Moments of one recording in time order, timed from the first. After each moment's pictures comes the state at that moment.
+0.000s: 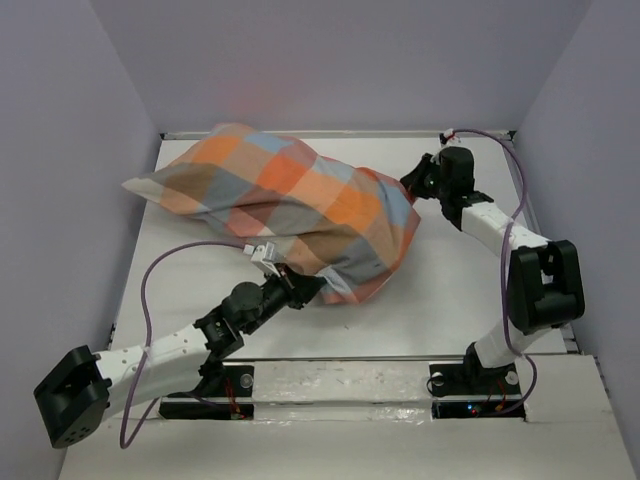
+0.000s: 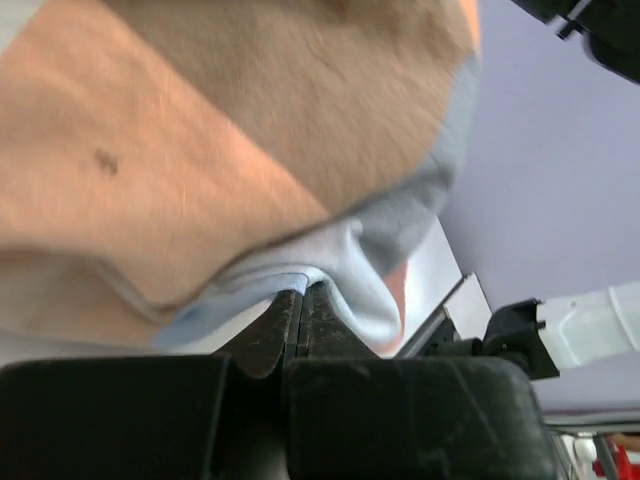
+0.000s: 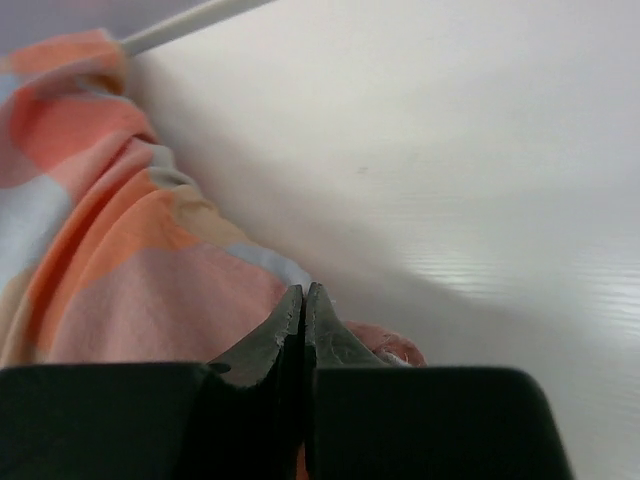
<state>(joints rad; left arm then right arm) -0.93 0.80 0.18 0.51 -0.18 -0.88 0.19 1.60 1.09 0.13 -0.22 0.54</state>
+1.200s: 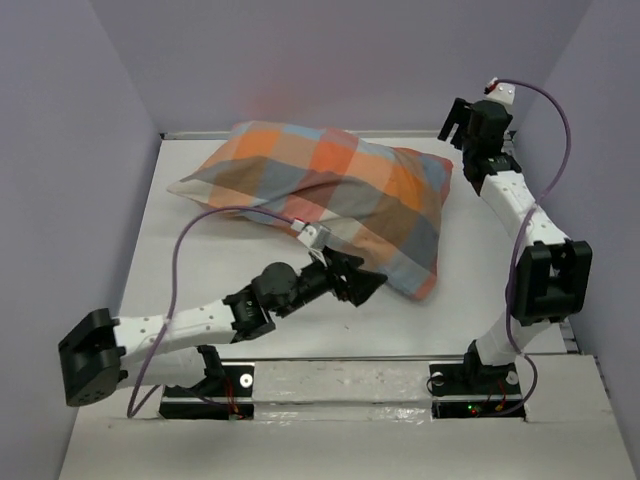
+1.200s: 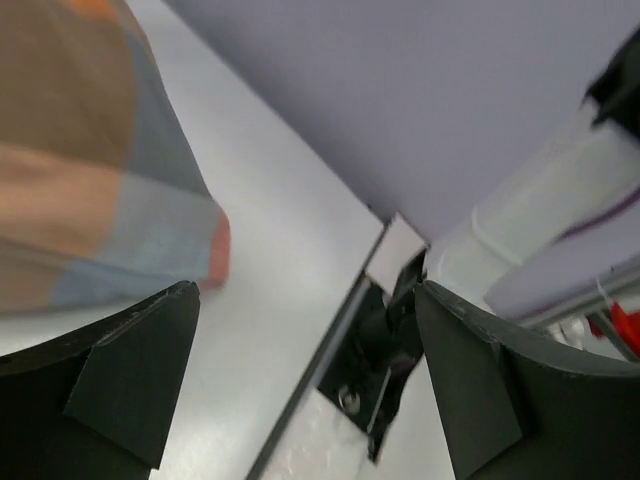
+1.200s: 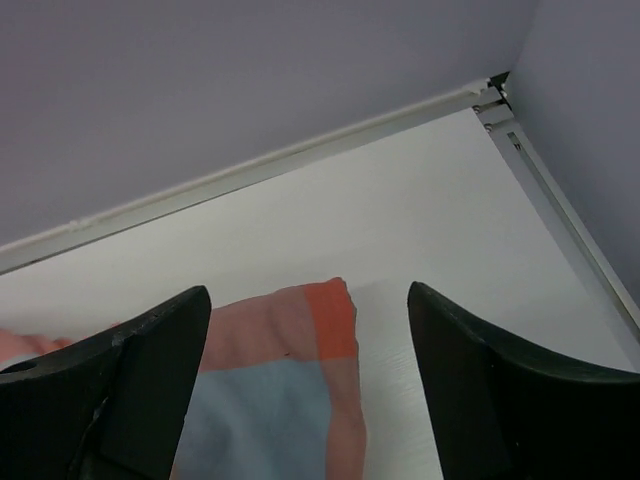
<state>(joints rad) -1.17 1.17 0.54 0.63 -0.06 -0.66 0.08 1.74 1.49 -0.04 0.39 0.22</state>
